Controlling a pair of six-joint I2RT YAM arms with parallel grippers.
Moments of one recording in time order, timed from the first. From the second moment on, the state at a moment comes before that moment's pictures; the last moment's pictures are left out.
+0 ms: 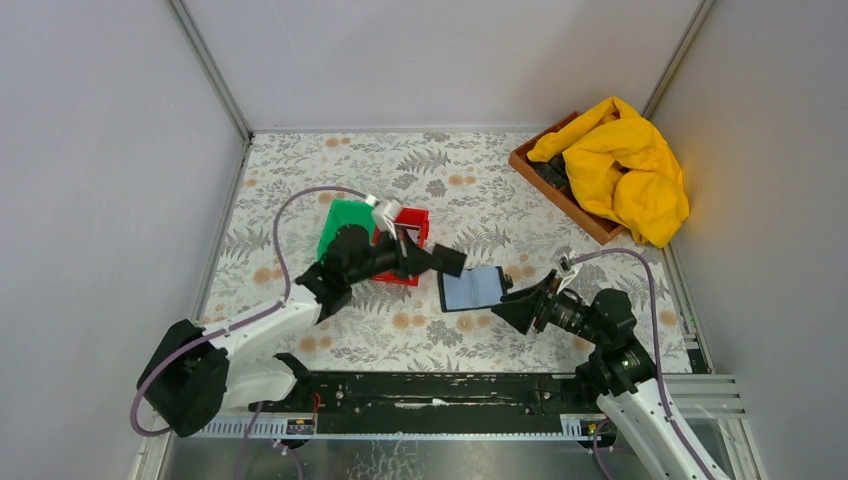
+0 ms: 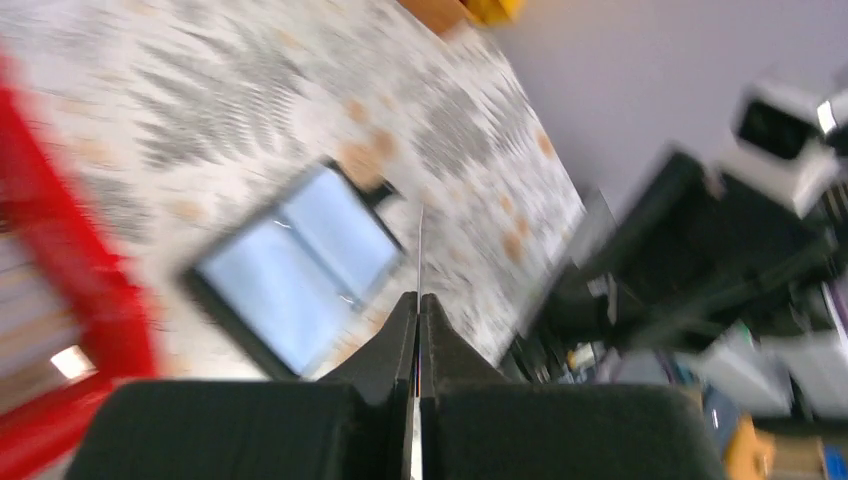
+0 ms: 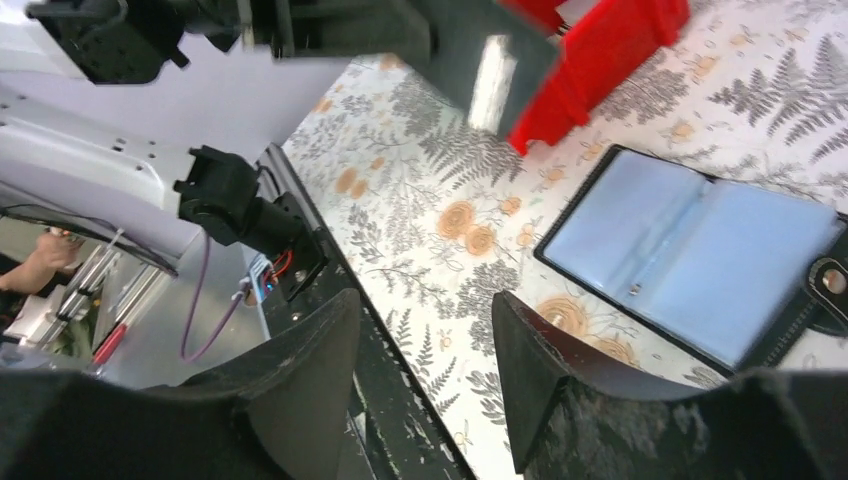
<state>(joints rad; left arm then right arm) -0.73 1.16 0.56 0.38 0.40 -0.68 0.40 0.24 0.20 -0.06 -0.65 0.59</state>
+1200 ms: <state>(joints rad) -0.33 1.58 1.02 -0.06 0.16 -0.65 0.40 0.30 0.11 -0.09 -0.51 0.55</state>
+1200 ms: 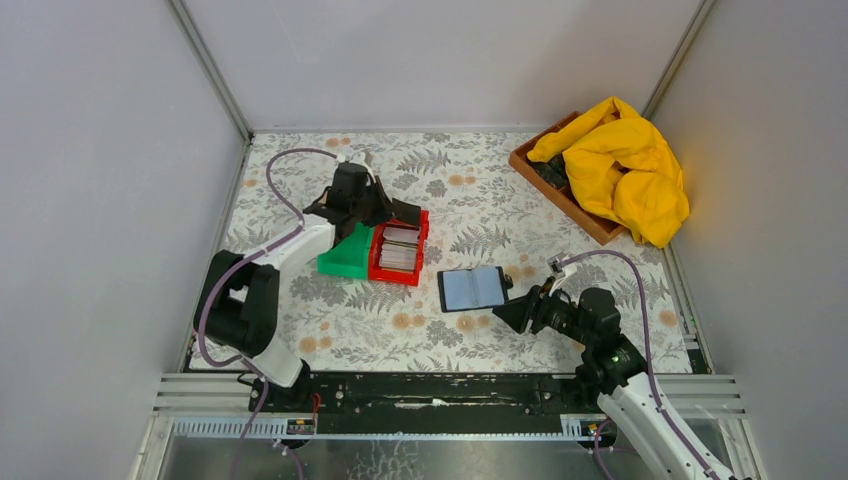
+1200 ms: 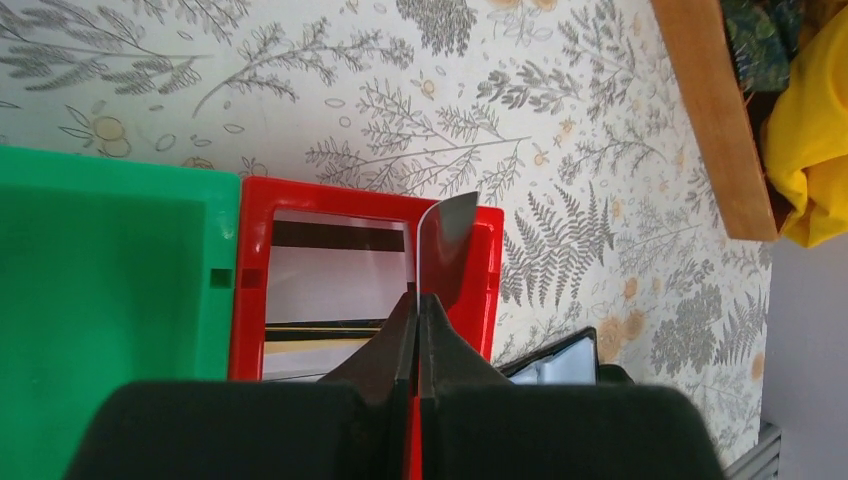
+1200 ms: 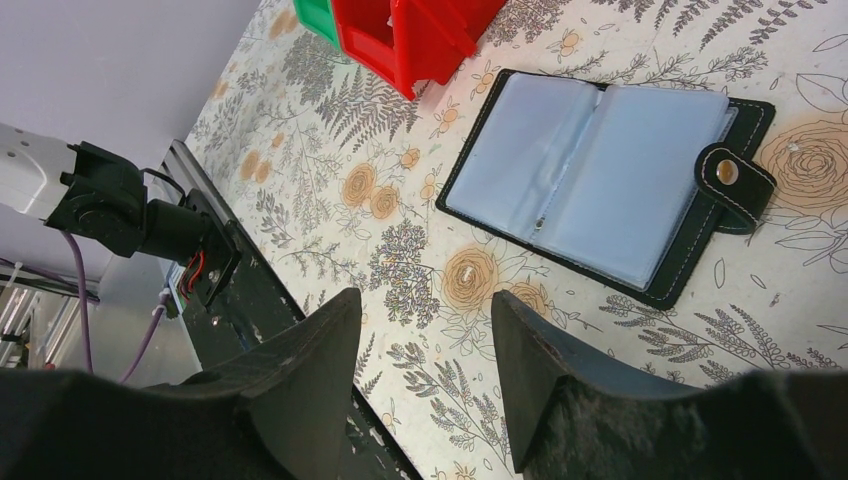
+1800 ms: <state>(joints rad) -0.33 1.49 0.92 -0.06 0.25 -0.65 0.40 0.30 0.10 -0.09 -0.51 0.55</state>
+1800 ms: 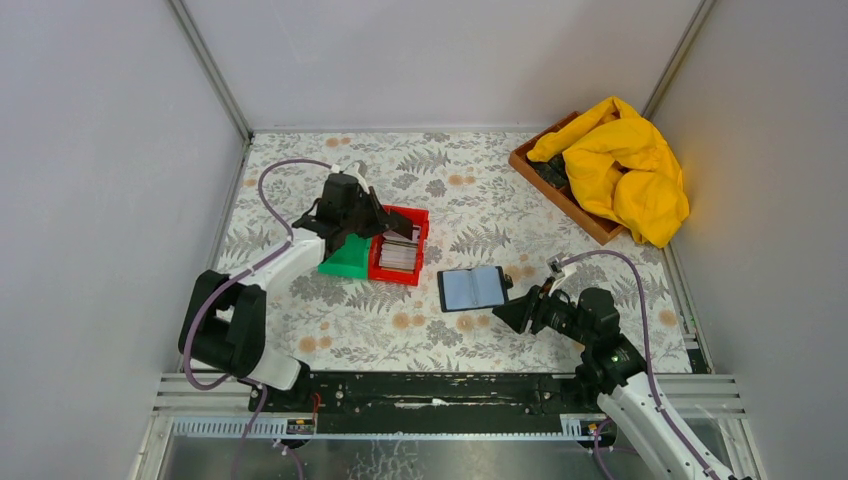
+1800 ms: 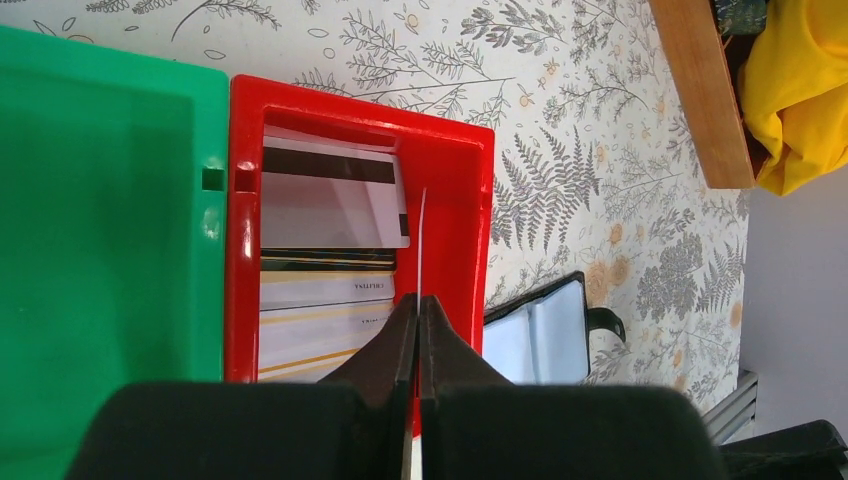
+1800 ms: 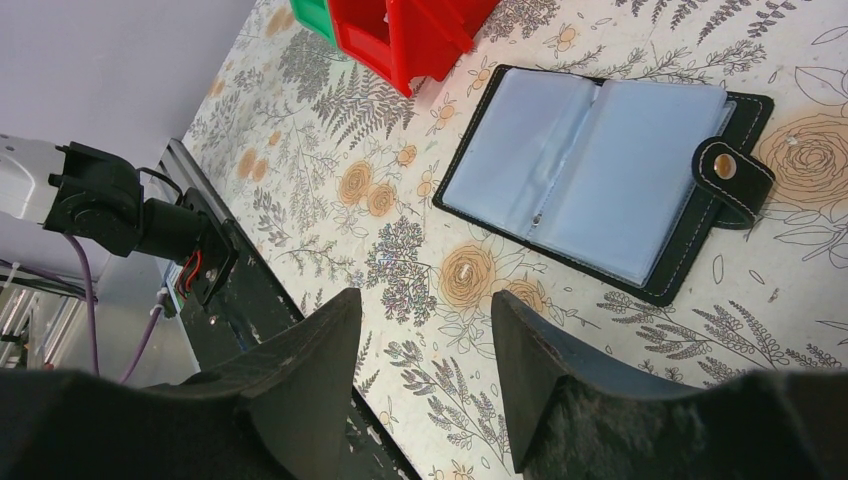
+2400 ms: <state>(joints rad) -0.33 1.64 1.00 -0.07 0.29 -0.65 0.40 0.30 0.10 -0.09 -0.50 0.55</state>
